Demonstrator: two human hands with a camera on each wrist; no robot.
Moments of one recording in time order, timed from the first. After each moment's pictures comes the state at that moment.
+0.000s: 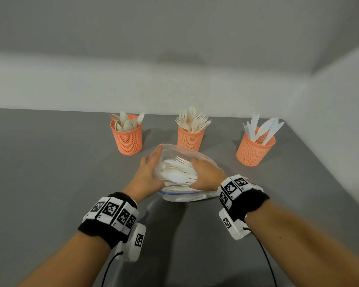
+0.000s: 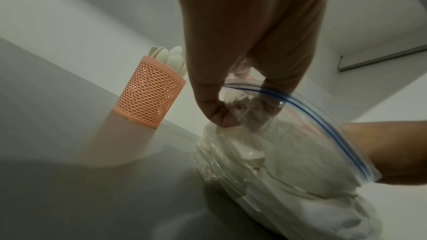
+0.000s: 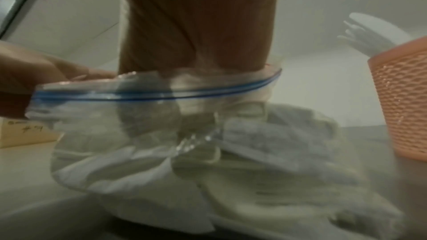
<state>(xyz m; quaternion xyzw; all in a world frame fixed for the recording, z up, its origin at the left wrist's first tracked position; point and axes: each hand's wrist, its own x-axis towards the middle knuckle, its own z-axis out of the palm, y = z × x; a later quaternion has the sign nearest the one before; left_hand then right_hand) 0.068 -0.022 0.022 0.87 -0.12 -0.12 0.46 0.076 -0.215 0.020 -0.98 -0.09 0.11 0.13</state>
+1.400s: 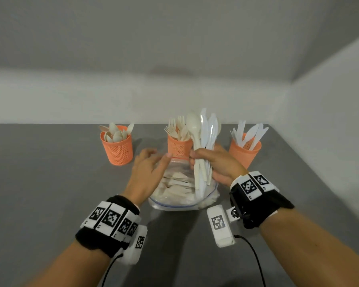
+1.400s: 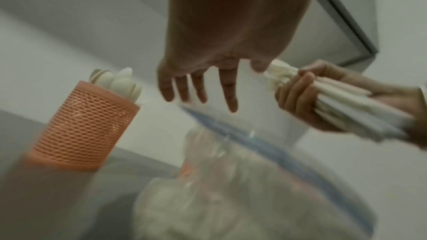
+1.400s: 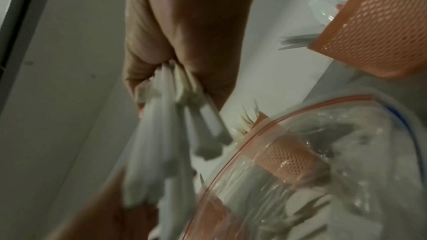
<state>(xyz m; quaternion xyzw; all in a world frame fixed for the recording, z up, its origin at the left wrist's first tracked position) 0.068 -0.047 0.051 0.88 -0.13 0.03 0.45 0.049 -0.232 0.098 -0.63 0.02 0.09 0.78</state>
